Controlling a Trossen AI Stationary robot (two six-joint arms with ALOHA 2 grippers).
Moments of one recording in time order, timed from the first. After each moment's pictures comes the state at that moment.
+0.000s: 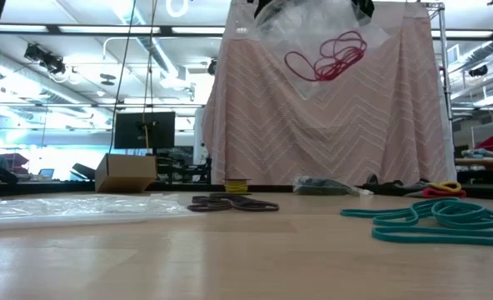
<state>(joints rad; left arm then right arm) 0.20 1.69 1.60 -0.17 0.39 -0.11 0.04 0.99 0.93 -0.13 0.20 0.23</state>
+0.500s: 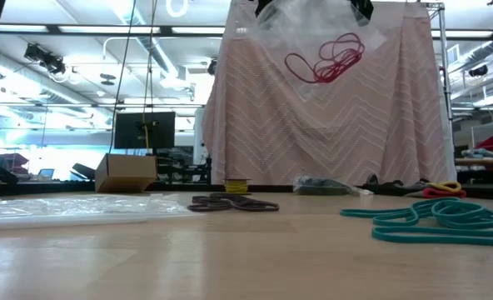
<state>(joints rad) 0.20 1.69 1.60 -0.15 0.41 -0.08 0.02 0.99 0.93 -0.12 0.18 0.23</state>
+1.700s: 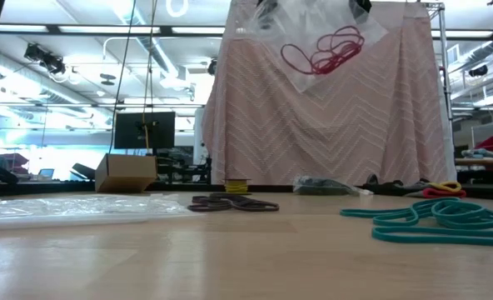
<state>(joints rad) 0.20 1.69 1.60 -0.14 0.39 -0.11 0.02 0.99 0.93 -0.08 0.15 0.23</state>
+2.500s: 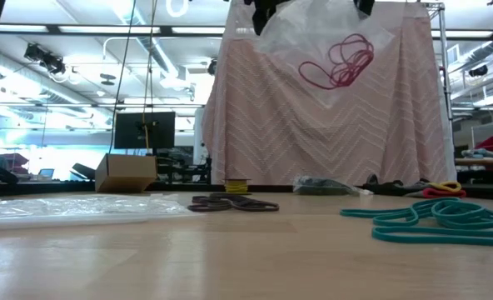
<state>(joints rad) 0.20 1.69 1.60 -0.22 0.42 -0.11 0.02 0.96 0.93 -0.07 0.17 0.24</state>
